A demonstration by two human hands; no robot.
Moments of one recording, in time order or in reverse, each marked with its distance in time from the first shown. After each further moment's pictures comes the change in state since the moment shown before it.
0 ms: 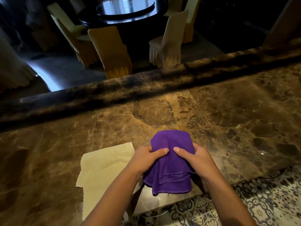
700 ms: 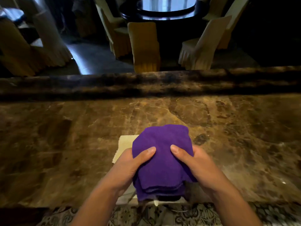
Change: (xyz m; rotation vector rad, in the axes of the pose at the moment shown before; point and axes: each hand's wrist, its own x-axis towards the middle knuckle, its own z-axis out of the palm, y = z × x) left_hand -0.106 -0.040 -0.110 -0.504 0.057 0.150; right_hand -0.067 -0.047 0.109 0.053 -0.470 -0.072
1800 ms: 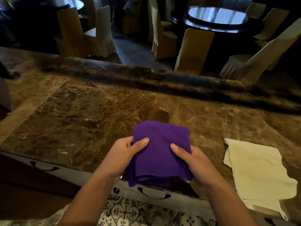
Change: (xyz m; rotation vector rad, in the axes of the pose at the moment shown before) left_hand -0.129 0.041 -0.374 -0.016 0.227 0.078; right_hand 0.051 0.079 0.374 -0.096 -0.135 0.147
